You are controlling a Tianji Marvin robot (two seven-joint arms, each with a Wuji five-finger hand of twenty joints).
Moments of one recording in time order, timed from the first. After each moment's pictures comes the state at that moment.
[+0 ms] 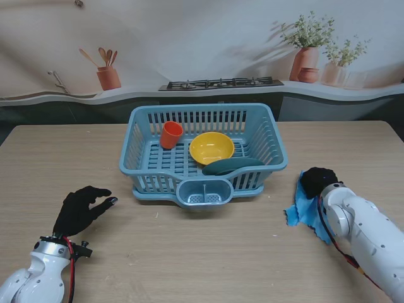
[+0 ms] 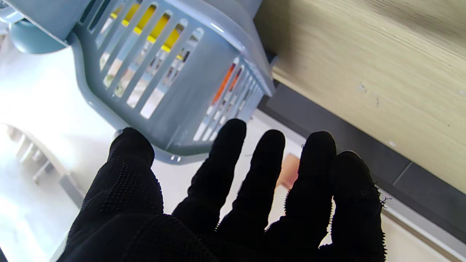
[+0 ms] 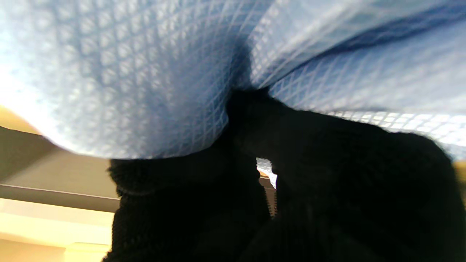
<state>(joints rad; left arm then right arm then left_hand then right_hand) 1.98 -1.15 -1.59 -1.67 0.65 -0.40 0.35 -1.29 -0.98 1.13 -1.05 -1.05 -0.03 -0.08 0.81 -0.15 0.09 -0.06 0.93 0.34 0.26 0.39 0.73 0.47 0.62 0.43 0.54 0.64 0.86 0.70 0.18 0.66 1.21 0.74 0.84 -0.87 1.35 -0.27 1.09 -0.08 1.20 0.32 1.05 0.22 0.86 0.57 1.02 0.19 1.16 0.50 0.83 0.24 1.61 0.75</state>
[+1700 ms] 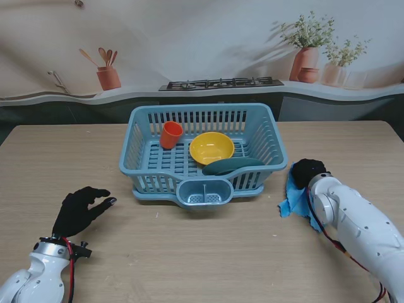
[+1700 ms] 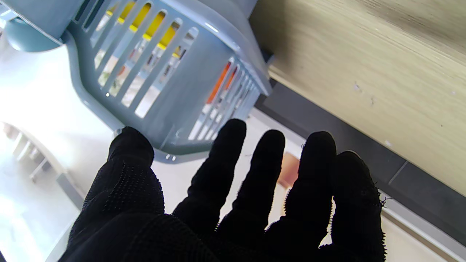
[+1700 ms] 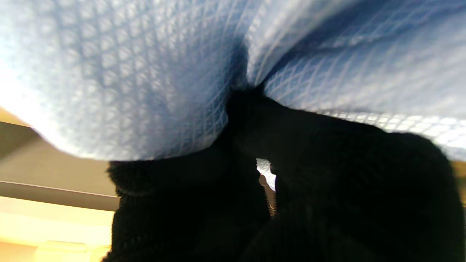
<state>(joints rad) 1.98 -1.15 -1.60 -1.66 0.65 -0.40 0.36 -1.13 -1.01 0.95 -0.93 -0.97 0.03 -0.11 0.82 -0.15 0.07 -0.06 0.93 0.34 0.26 0.39 0.73 0.47 0.62 0.43 0.54 0.64 0.86 0.70 0.18 0.66 1.21 0.74 0.84 -0.86 1.35 -0.27 1.09 -0.06 1.17 0.31 1.05 0.22 0.84 0.54 1.02 0.20 1.17 0.50 0.83 0.25 1.61 0.75</state>
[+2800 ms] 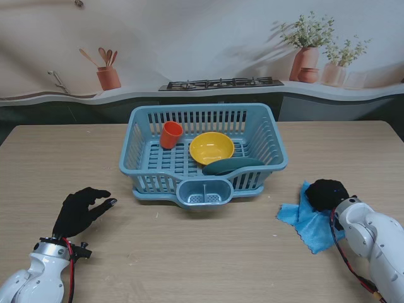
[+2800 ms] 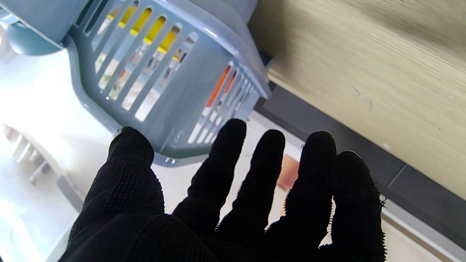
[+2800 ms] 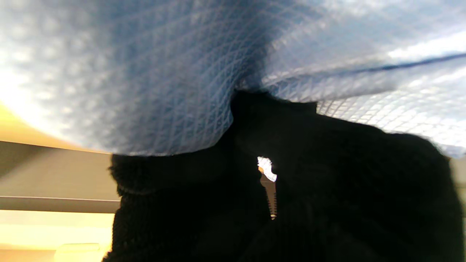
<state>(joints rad) 1.98 -1.15 -1.60 -1.65 0.65 -0.41 0.35 -1.51 -0.99 1.41 -1.20 -1.15 -0.27 -0.09 0.82 -0.15 0.06 -0.06 0.93 0.34 0.26 0.39 0.73 0.47 0.62 0.43 0.54 0.64 0.86 0.70 0.18 0.66 1.21 0.74 0.83 -0.84 1.32 -0.27 1.07 -0.08 1.15 0.29 1.04 0.19 0.84 0.55 1.02 0.18 1.17 0.50 0.82 0.24 1.60 0.75</state>
